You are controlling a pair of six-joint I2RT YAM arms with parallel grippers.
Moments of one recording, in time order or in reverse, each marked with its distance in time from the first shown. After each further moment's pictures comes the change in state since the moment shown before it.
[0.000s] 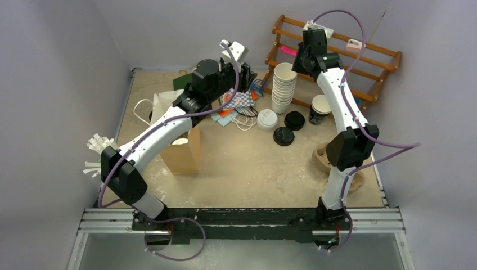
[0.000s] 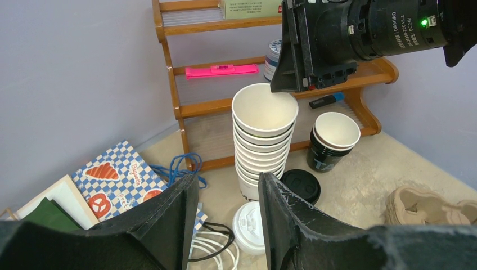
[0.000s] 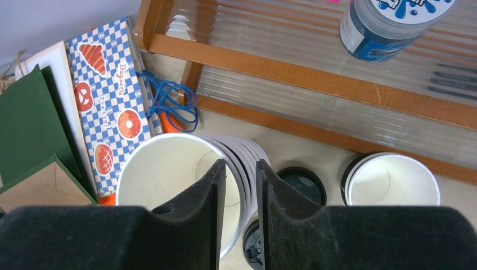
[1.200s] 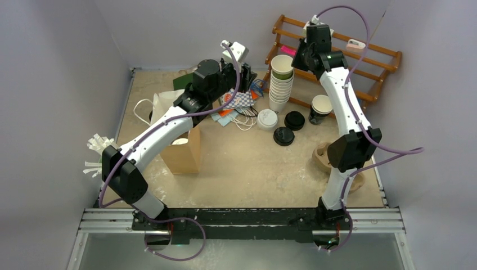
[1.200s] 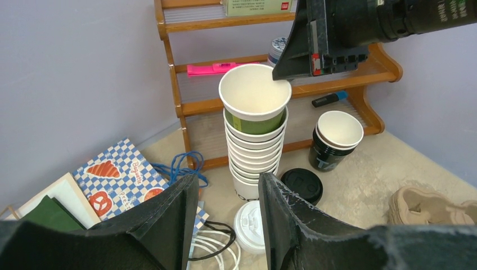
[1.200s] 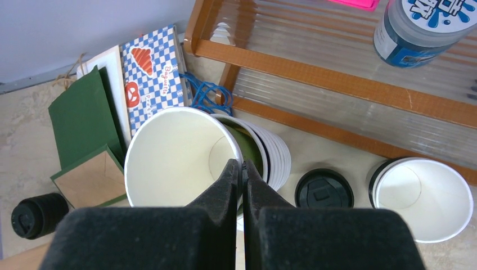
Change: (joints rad) left arm 0.000 0.004 0.000 0.000 -0.007 0.003; right arm 0.000 -0.020 0.034 -0.003 -0.098 0.049
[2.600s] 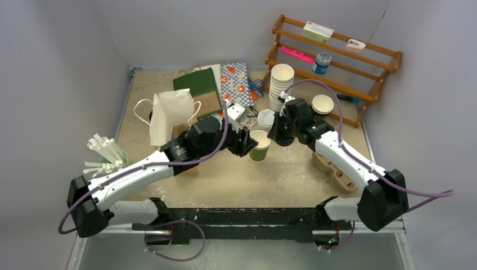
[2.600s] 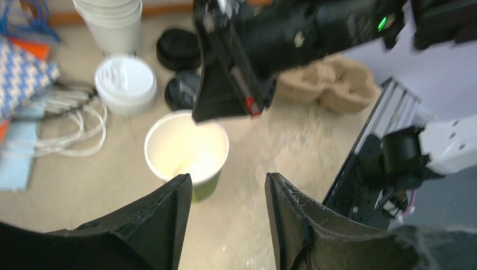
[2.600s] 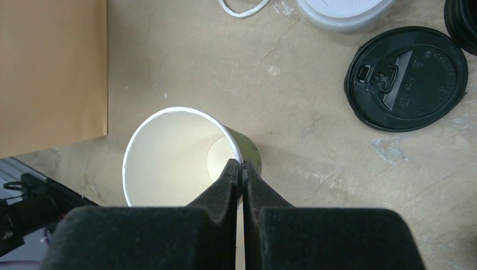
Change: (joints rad) left arm -0.285 -0.399 -0.463 -0.158 -0.014 -0.234; right arm 0.257 -0.605 -1.117 0.326 -0.265 0.030
